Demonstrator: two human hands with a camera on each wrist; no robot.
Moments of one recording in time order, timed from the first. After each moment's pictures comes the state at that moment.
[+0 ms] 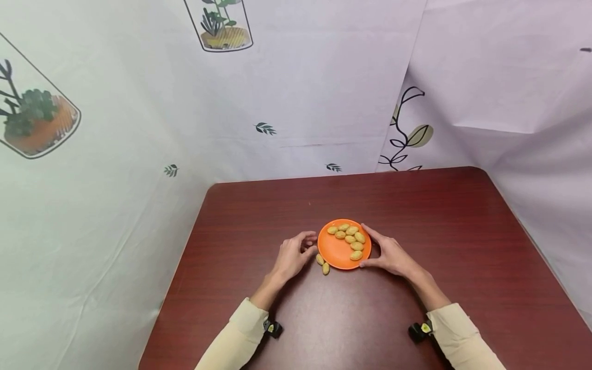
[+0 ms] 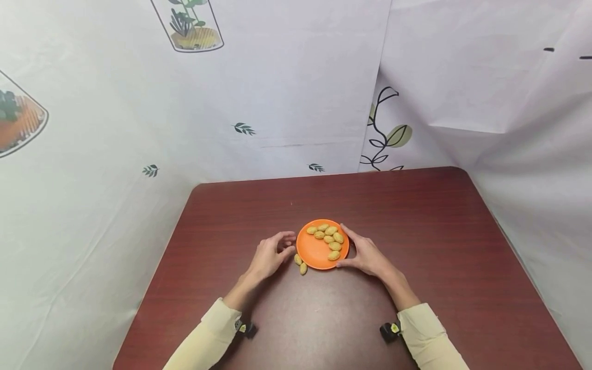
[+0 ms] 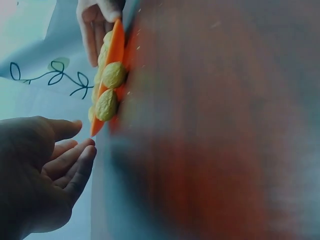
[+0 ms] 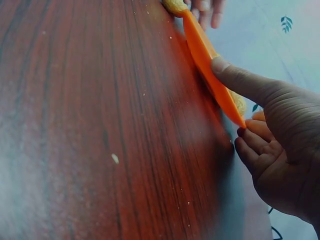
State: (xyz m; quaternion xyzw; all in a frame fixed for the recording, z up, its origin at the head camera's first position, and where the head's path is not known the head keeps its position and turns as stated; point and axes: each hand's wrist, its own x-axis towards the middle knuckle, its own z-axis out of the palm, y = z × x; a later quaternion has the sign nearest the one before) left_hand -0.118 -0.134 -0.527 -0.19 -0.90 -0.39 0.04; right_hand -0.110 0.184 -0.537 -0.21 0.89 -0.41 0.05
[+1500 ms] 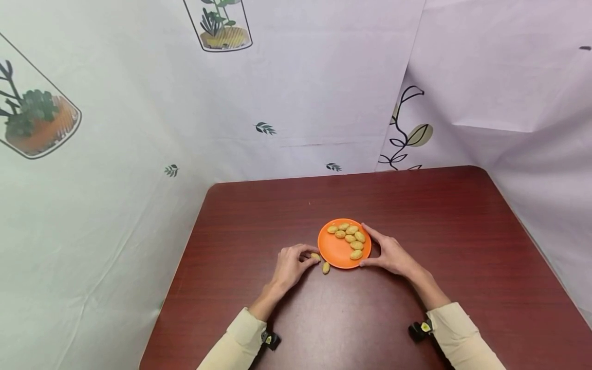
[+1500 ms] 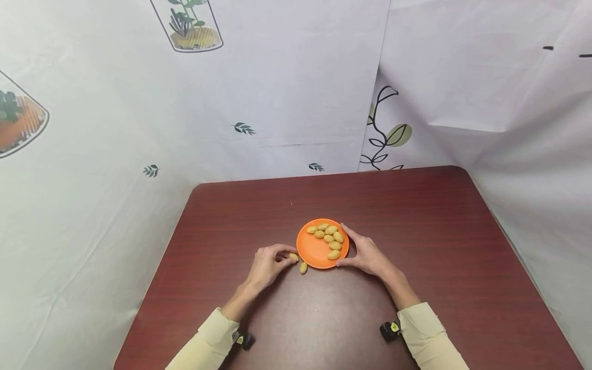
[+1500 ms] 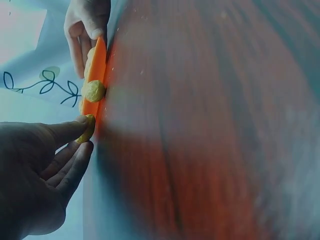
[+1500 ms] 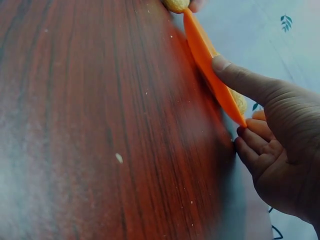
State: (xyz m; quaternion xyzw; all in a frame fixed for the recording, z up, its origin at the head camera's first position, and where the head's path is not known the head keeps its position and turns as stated) left_hand -0.094 -0.138 -0.533 -0.19 -0.91 -0.36 0.07; right_hand -0.110 0.184 -0.538 -0.21 0.89 -0.41 0.05
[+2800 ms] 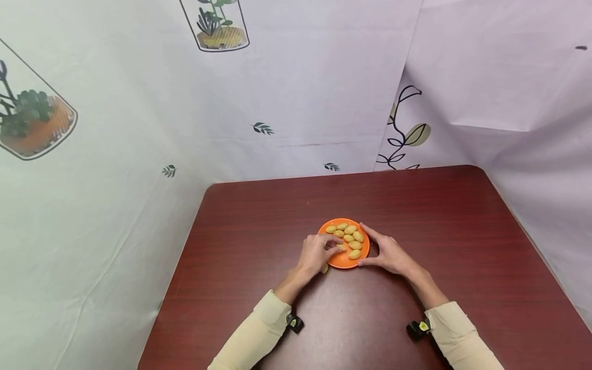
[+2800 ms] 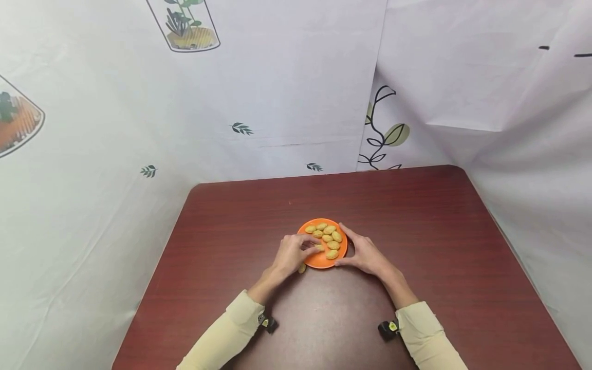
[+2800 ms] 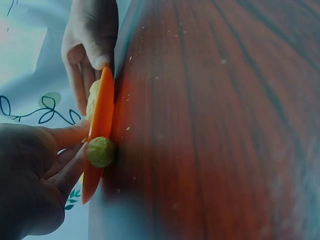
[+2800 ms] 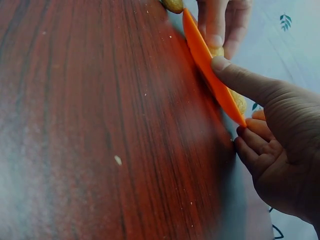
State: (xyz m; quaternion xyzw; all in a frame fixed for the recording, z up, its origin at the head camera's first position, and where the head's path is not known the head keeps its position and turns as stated) left_hand -0.122 -0.069 -0.525 -0.22 -0.91 -0.34 0.04; right_hand -0.110 0.184 -0.539 -0.21 0.88 -0.42 0.05
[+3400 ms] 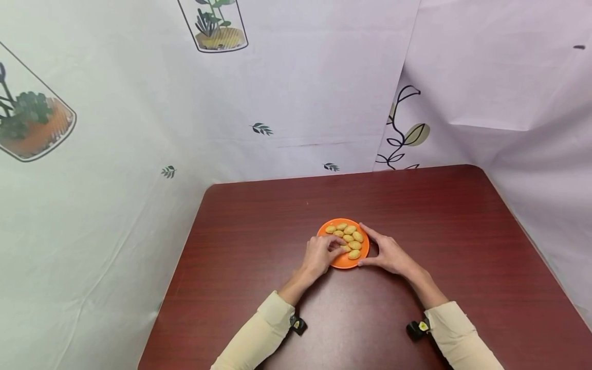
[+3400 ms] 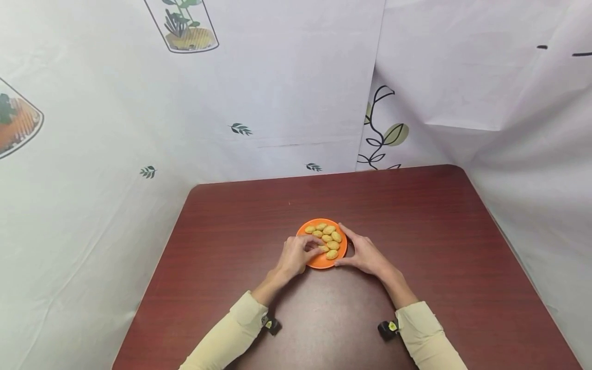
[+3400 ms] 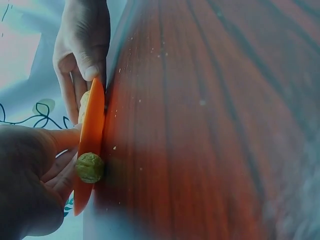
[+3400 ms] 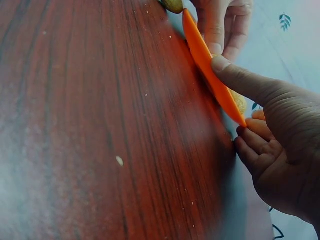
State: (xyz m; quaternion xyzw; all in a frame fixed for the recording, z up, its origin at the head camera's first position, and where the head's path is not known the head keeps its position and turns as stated) left_hand -0.122 -0.060 -0.532 -0.22 -0.92 -0.33 0.04; right_hand -0.110 0.184 -0.539 -0.21 0.88 -0.42 0.04
